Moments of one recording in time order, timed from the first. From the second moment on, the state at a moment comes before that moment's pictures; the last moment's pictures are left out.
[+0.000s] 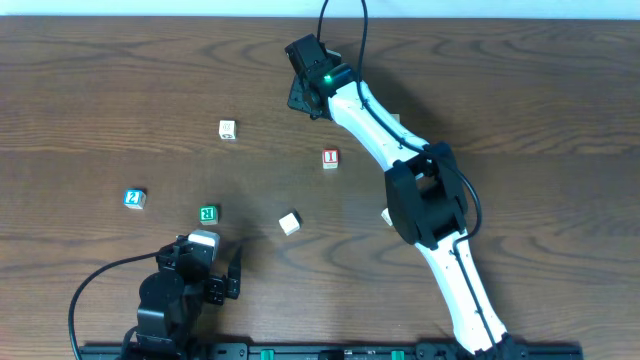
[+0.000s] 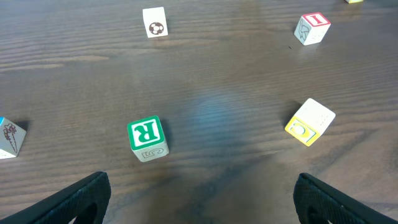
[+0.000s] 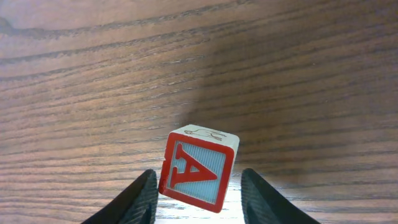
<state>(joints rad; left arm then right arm) -0.18 0.01 0.16 -0.69 0.07 0.04 0.54 2.55 2.21 -0.73 0.09 0.78</state>
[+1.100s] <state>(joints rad) -0.18 0.01 0.16 -0.69 0.07 0.04 0.54 2.55 2.22 -0.77 0.10 0.37</state>
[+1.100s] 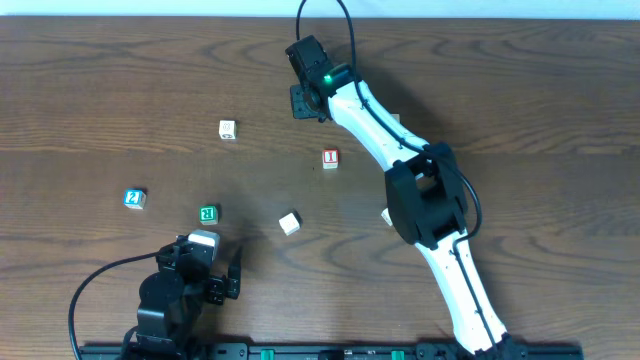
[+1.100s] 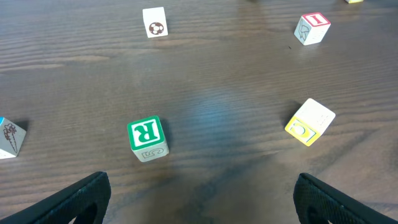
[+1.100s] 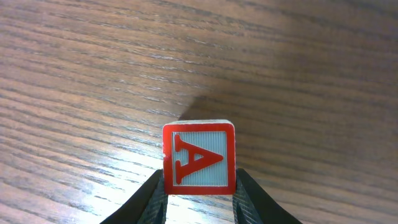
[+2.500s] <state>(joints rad) -0.18 0.01 0.16 -0.69 0.07 0.04 0.61 2.55 2.74 -1.56 -0.38 -0.42</state>
